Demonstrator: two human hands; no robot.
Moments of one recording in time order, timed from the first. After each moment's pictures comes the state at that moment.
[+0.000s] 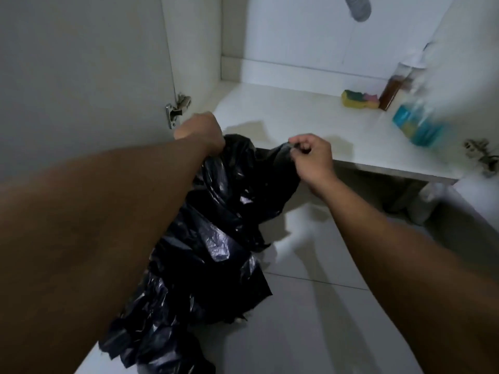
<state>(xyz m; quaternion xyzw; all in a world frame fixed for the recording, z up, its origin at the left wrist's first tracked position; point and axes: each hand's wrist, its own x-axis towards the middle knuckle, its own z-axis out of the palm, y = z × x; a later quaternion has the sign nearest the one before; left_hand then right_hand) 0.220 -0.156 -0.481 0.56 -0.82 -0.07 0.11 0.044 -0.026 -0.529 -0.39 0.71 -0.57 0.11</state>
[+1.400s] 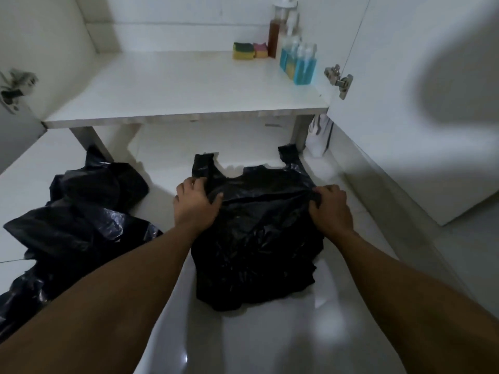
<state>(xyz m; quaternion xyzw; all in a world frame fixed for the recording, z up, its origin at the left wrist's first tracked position) 0.109 0.062 -0.683 0.40 -0.88 -0.17 0.19 -0.089 0.298 -0.672 -0.29 0.92 -0.26 0.02</state>
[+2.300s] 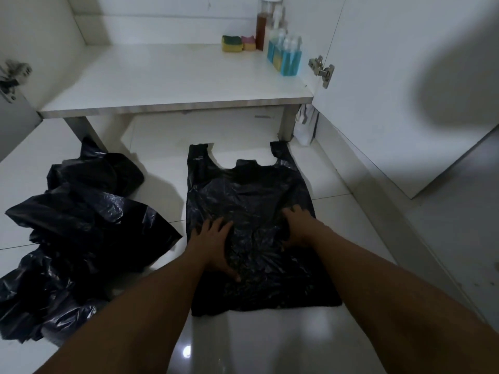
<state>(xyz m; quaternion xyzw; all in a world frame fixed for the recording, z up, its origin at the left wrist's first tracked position) 0.169 0.146 -0.720 0.20 -0.96 -0.13 -0.18 -0.025 0.321 -0.679 -0.40 0.88 0.04 0.25</state>
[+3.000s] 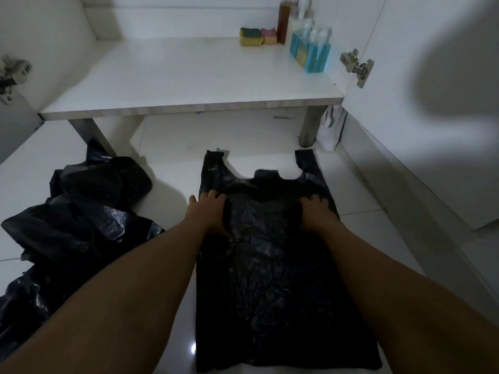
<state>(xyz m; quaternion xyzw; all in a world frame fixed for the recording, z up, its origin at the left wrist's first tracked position) 0.100 0.046 -0.705 0.26 -0.95 -0.07 -0.14 -0.082 0.251 -0.700 -0.34 0.91 -0.01 0.23</state>
